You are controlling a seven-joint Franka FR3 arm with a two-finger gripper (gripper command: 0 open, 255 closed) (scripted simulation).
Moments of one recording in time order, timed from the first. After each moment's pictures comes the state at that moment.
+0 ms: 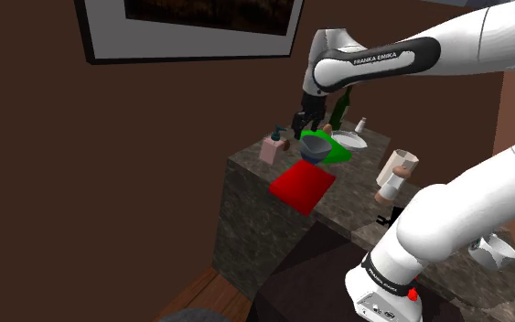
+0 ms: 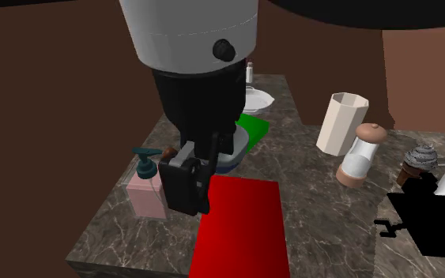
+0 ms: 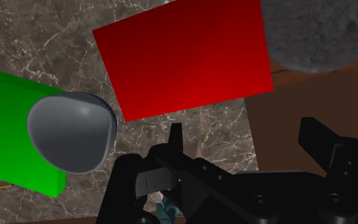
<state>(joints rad) -0.14 -0.35 -0.10 -2.35 -0.20 1.99 0.01</state>
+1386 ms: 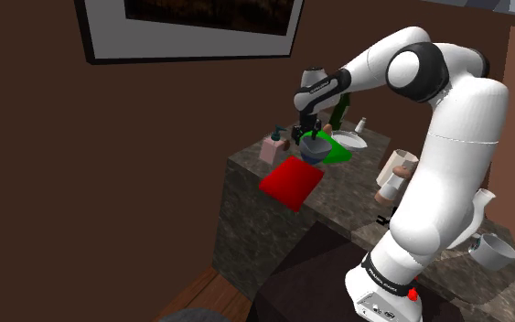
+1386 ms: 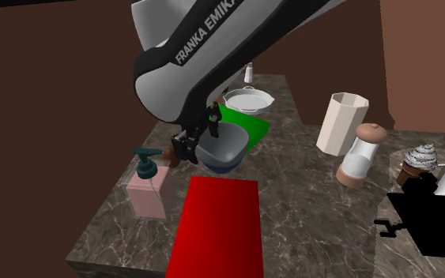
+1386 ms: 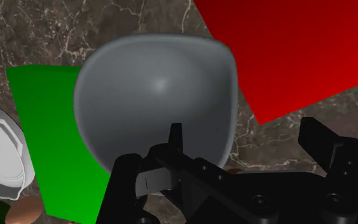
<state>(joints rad) -0.31 0.30 -0.26 -1.96 -0.22 2.26 -0.02</state>
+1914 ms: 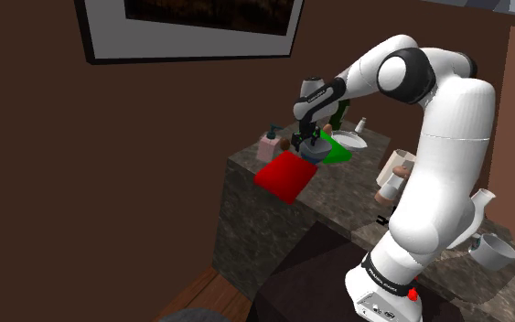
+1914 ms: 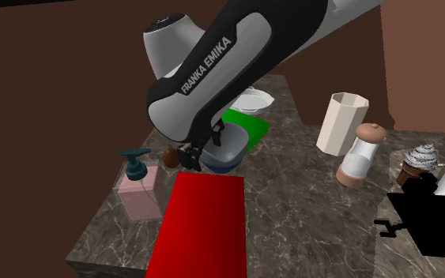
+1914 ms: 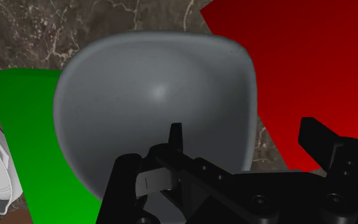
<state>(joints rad) -0.33 0.36 -0.27 -1.98 -0.22 2.34 -0.02</state>
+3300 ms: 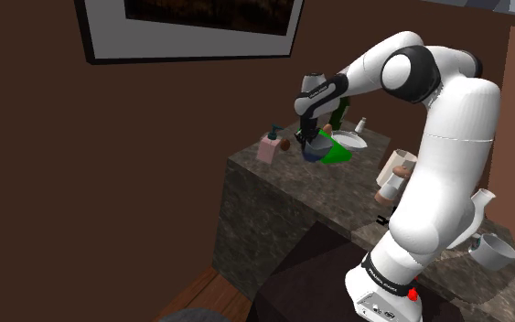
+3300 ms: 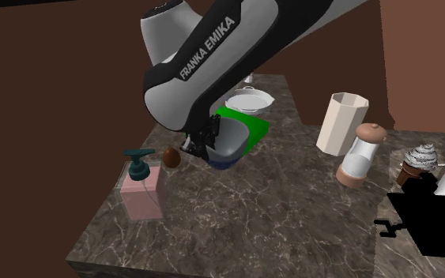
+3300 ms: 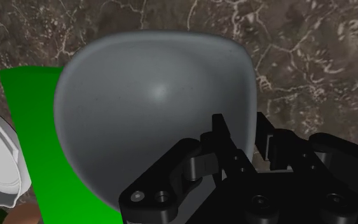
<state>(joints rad) -0.33 0.34 -0.27 -1.96 -0.22 2.30 -0.03</state>
